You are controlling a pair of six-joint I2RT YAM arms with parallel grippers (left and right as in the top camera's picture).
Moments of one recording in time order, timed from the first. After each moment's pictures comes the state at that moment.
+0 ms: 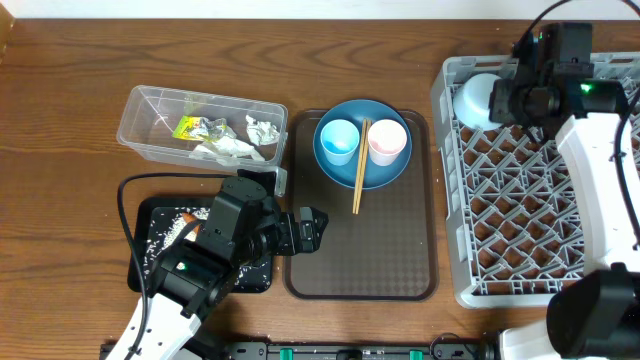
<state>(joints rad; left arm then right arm) -0.49 0.93 0.73 -0.63 0.28 -0.59 -0.03 1.67 1.54 -0.92 -0.09 0.09</state>
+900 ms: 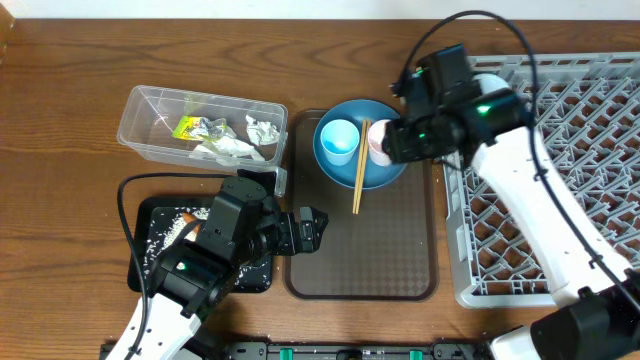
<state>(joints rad) -0.49 0.93 0.73 -0.63 0.28 -0.59 0.40 1.65 1.54 -1.04 -0.21 0.22</state>
